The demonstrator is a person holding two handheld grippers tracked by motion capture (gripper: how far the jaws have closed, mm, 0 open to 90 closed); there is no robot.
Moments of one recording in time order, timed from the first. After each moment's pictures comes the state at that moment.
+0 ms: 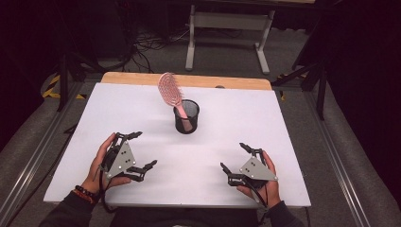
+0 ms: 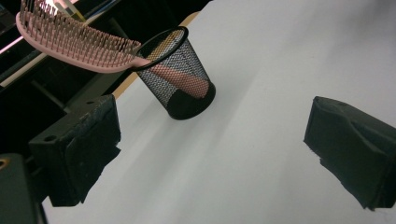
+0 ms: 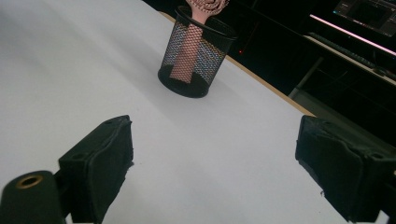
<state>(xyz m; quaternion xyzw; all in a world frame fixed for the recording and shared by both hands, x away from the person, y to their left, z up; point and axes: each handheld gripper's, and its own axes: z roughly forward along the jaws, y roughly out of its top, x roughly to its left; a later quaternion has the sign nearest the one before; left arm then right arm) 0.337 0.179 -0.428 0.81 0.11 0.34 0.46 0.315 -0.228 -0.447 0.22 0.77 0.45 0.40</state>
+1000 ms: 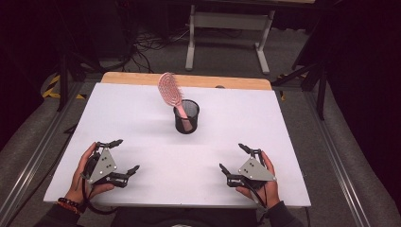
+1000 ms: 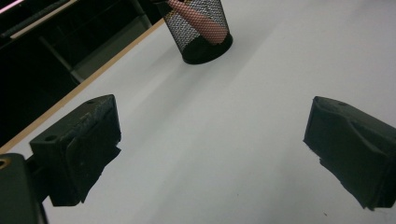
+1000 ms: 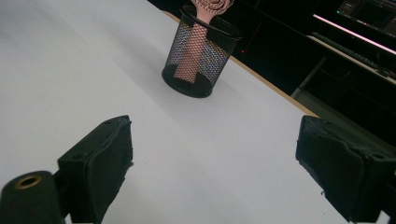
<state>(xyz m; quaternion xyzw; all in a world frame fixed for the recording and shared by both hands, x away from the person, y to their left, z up) 0.327 0.226 -0.458 0.81 0.18 0.33 0.45 0.314 -0.225 -0.448 0.22 0.77 0.45 0.40</state>
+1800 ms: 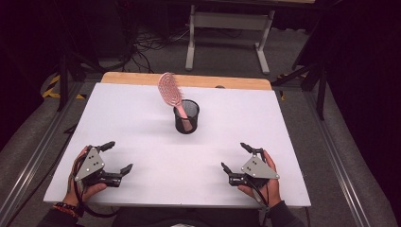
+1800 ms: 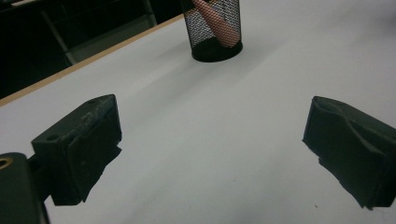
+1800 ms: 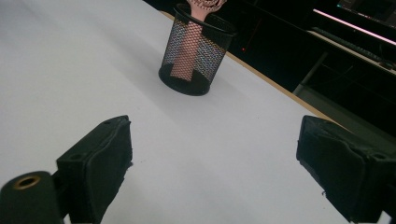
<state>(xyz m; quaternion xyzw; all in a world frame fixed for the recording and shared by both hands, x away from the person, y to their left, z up) 0.327 0.247 -0.468 0.77 0.25 0.29 0.51 0.317 -0.232 -0.447 0.23 0.77 0.46 0.39</state>
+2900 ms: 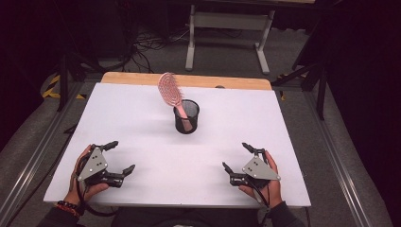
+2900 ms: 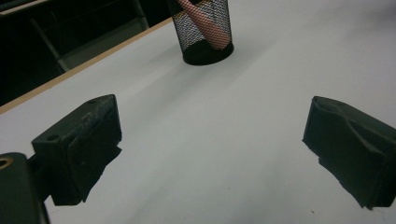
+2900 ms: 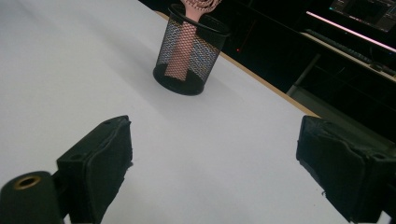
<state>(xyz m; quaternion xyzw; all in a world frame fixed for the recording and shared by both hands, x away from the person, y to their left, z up) 0.330 0.241 -0.466 0.78 0.22 0.29 0.50 0.315 -0.235 -0.446 0.23 0.76 0.45 0.40</state>
